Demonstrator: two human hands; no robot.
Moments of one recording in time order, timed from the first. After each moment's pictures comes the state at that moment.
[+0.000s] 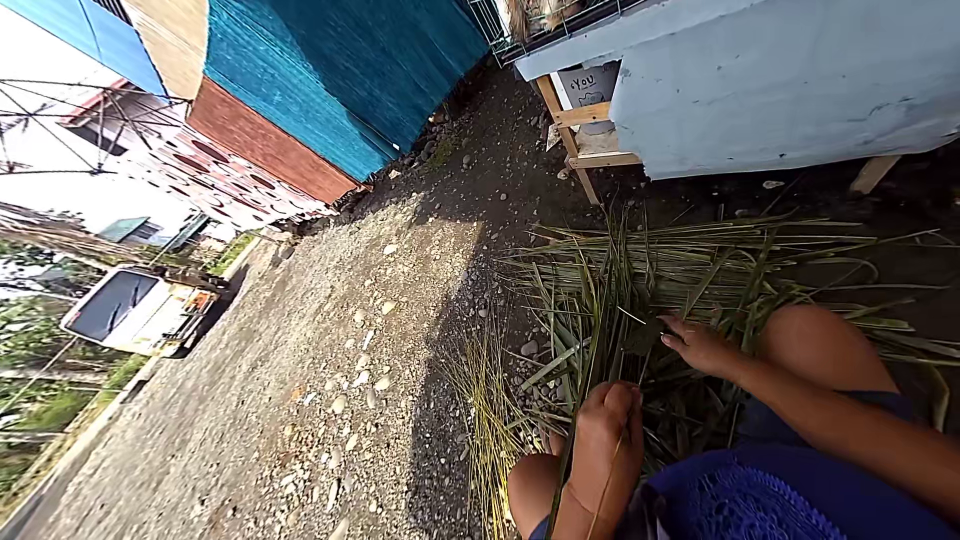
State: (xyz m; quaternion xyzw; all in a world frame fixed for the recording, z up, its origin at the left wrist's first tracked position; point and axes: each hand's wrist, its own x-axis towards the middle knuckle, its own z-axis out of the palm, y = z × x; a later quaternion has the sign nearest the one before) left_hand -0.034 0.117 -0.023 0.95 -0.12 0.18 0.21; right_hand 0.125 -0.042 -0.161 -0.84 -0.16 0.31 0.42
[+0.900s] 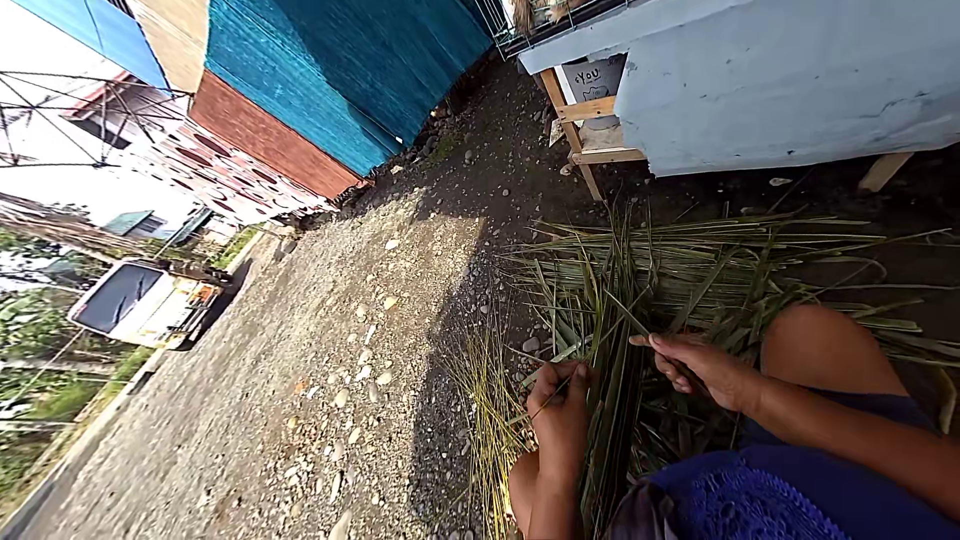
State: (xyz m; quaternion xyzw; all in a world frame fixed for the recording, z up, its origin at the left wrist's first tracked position) left_hand -0.018 0.151 -0.018 0.82 0.11 0.22 0.52; right_hand 0.080 -0.039 -0.102 -0.49 -0.07 0.40 0.77
